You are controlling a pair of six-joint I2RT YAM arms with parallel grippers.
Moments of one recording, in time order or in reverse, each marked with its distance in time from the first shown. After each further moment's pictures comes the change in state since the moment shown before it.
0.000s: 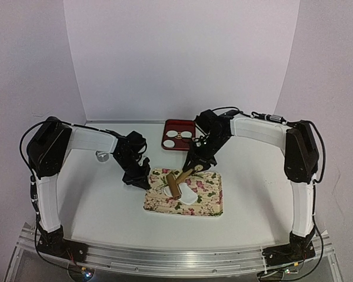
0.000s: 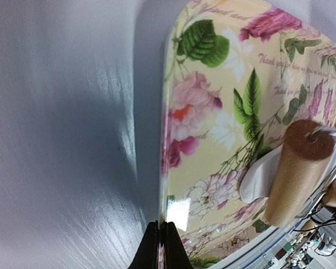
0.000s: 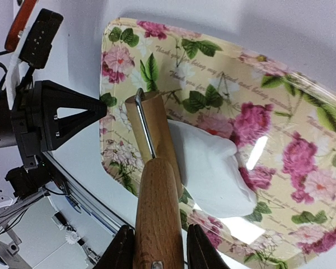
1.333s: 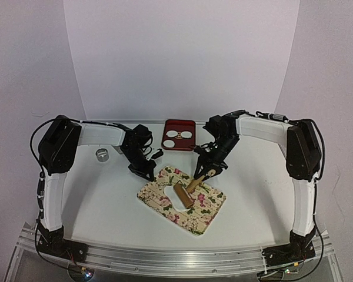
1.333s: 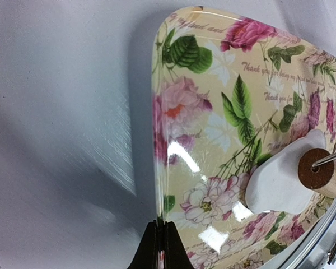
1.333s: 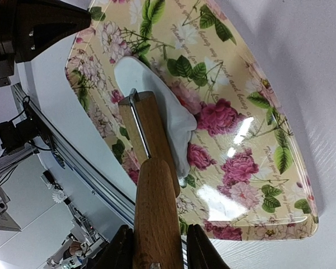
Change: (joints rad) left arm 0.011 0.131 0.219 -0.082 -0.044 0.542; right arm -0.075 -0.004 -0.050 -0.186 -0.102 -0.268
